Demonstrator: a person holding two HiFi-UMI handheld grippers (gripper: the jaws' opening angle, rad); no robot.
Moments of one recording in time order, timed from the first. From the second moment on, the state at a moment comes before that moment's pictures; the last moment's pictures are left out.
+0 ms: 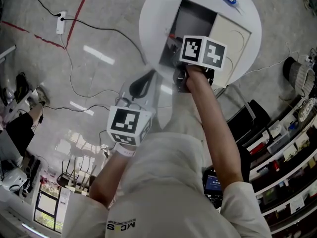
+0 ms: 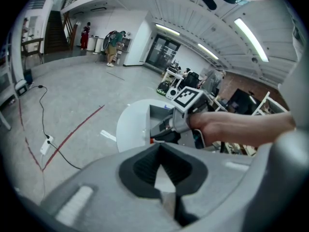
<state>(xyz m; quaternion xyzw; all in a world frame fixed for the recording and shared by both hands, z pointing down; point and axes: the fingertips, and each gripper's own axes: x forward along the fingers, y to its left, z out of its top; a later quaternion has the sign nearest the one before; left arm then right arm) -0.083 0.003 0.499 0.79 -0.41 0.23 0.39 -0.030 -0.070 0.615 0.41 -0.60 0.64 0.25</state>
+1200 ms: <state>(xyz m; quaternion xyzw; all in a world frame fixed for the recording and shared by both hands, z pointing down) -0.088 0.007 0.501 0.78 -0.42 0.23 0.40 -0.039 -0.066 0.630 0.34 -0.60 0.69 0.23</state>
